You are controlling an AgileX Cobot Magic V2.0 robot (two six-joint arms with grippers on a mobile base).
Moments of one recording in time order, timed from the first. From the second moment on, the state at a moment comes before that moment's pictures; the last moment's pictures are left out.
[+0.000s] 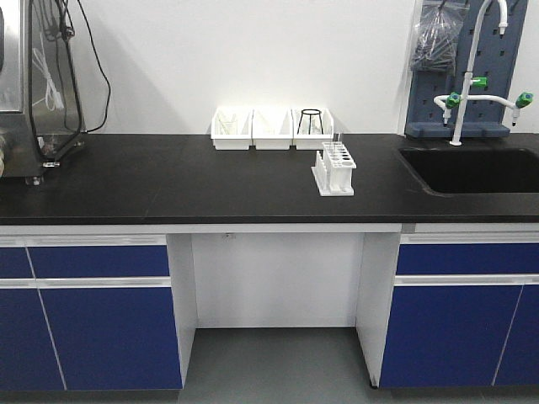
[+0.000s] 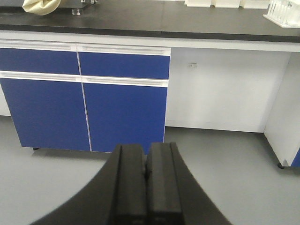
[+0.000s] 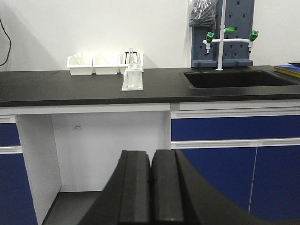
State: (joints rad) left arm 0.08 -0.01 0.03 0.05 0.29 -0.16; right arm -0.01 -0.01 0.03 -0.05 0.07 0.05
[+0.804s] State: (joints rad) left arm 0.08 -0.01 0.03 0.05 0.29 -0.16; right arm 0.00 -0.01 0.03 -0.05 0.07 0.05
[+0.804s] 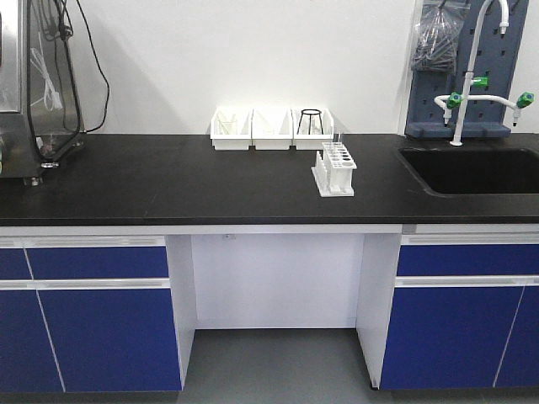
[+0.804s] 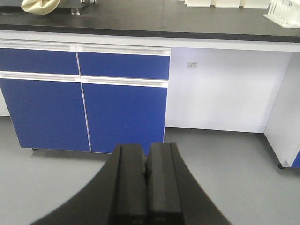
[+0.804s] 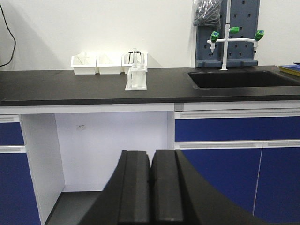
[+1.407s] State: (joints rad) left arm 0.08 -0.01 0.03 0.05 0.29 -0.16; right arm 0.00 -0.01 0.03 -0.05 0.07 0.05
